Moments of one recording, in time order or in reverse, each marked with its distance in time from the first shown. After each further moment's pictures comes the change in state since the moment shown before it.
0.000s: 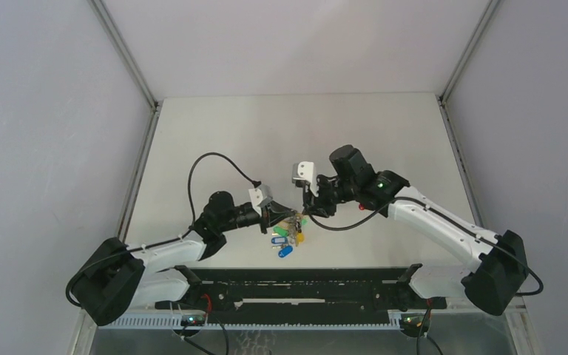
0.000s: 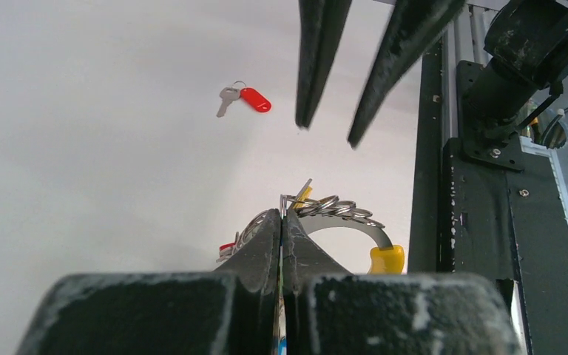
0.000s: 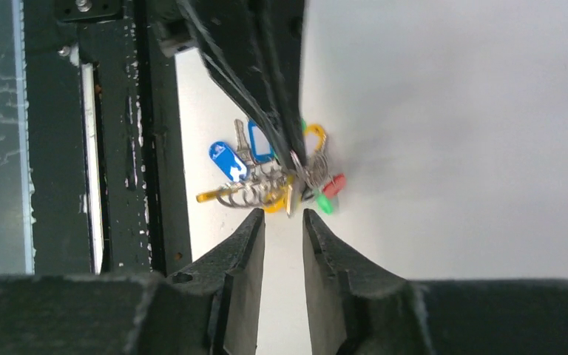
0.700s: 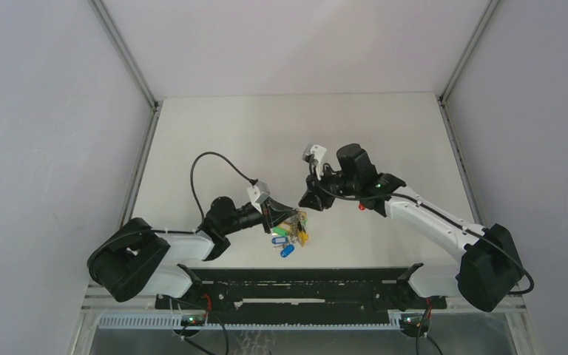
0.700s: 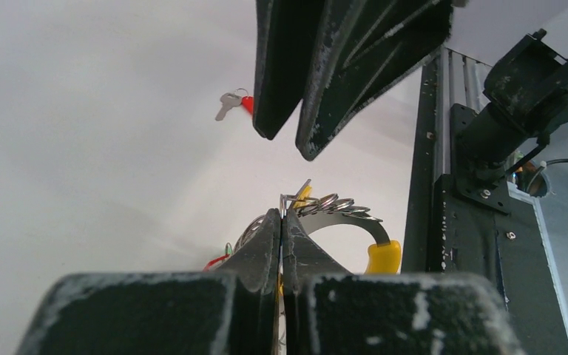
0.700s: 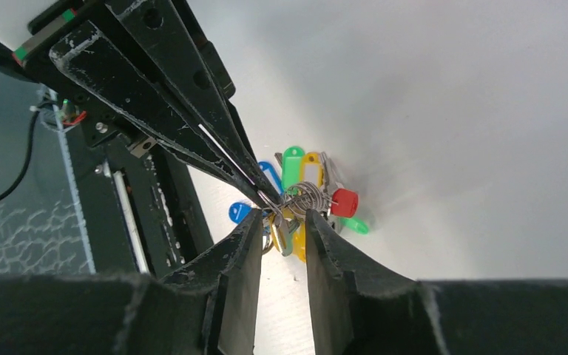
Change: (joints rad) left arm 0.000 0.197 -0.074 0.370 -0.055 -0.193; right arm -0.115 0.014 -0.157 0.328 -0.047 0.486
